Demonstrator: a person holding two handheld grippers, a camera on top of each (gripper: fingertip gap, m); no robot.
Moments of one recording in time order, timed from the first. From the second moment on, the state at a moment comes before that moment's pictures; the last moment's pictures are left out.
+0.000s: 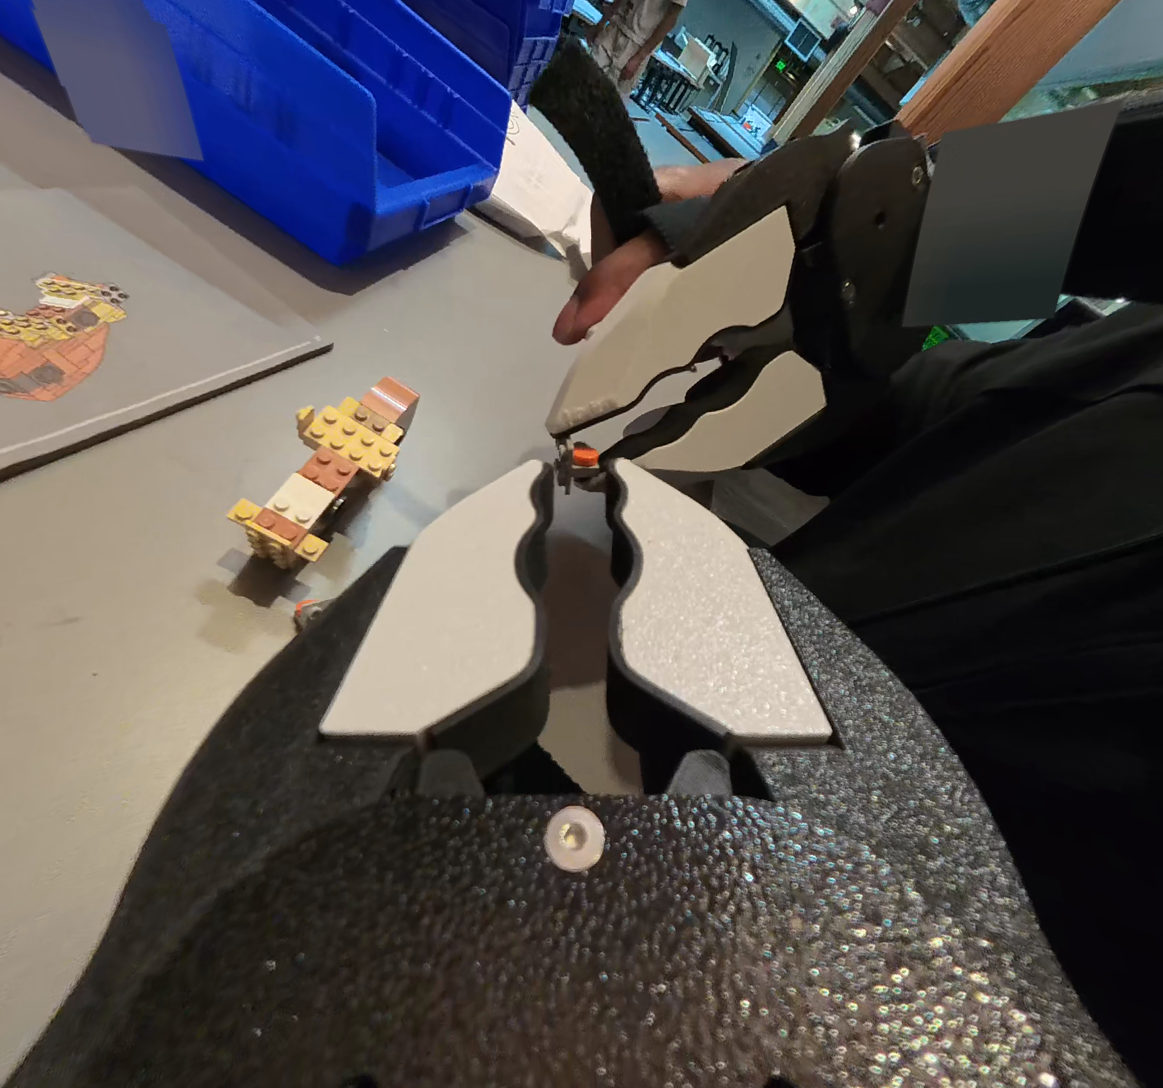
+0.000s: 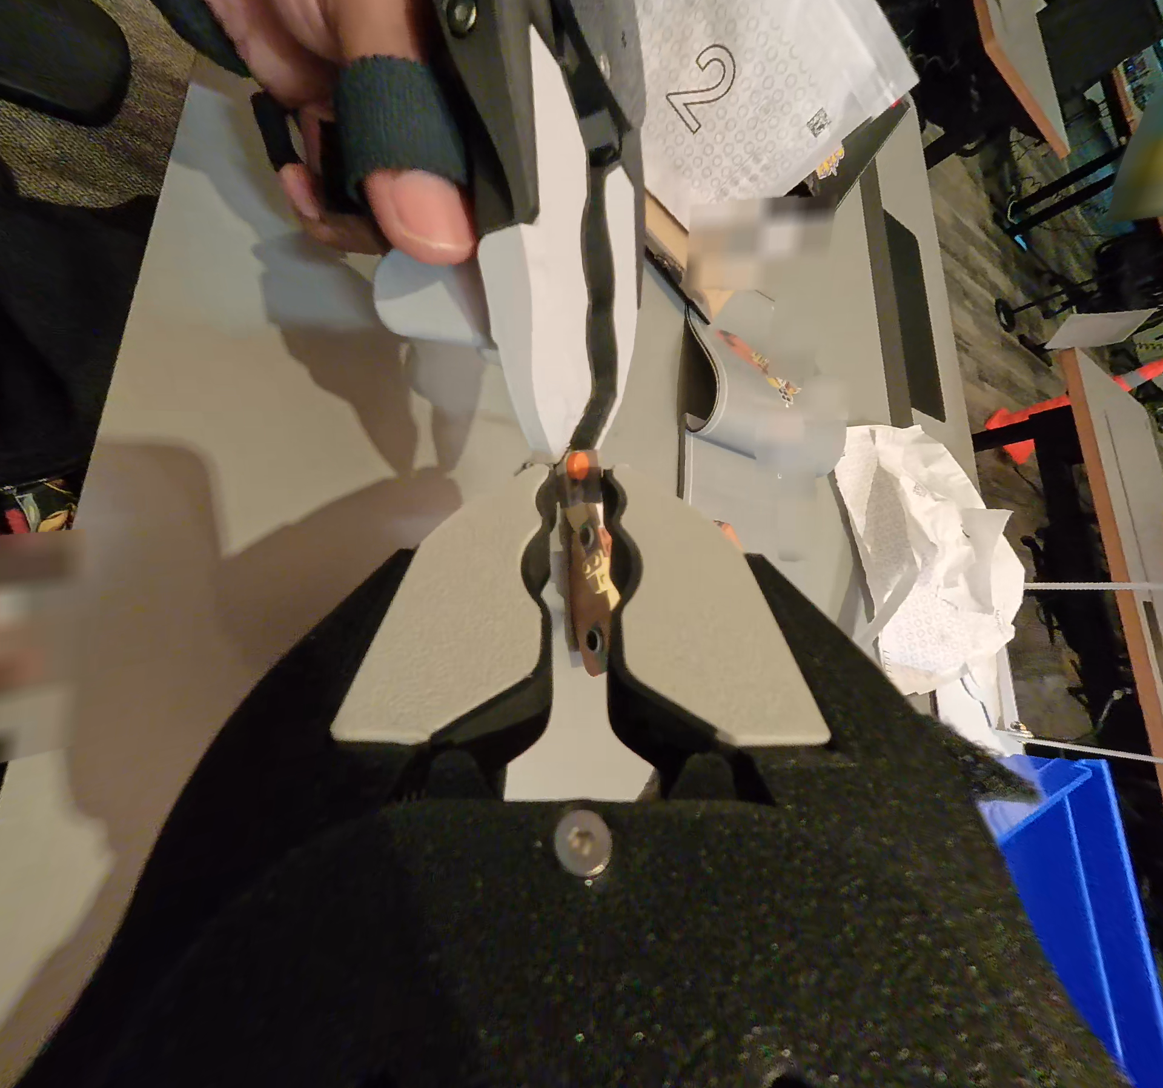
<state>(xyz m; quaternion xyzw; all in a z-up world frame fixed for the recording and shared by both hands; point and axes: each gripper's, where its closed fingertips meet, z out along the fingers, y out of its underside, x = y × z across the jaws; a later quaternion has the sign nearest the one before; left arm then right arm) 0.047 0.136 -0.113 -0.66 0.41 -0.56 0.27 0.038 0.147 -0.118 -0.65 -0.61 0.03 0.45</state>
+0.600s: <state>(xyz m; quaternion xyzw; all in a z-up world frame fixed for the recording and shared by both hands) 0.039 0.140 -0.106 -0.64 0.36 -0.63 0.26 0.030 0.147 -0.111 -0.62 -0.61 0.02 0.49</state>
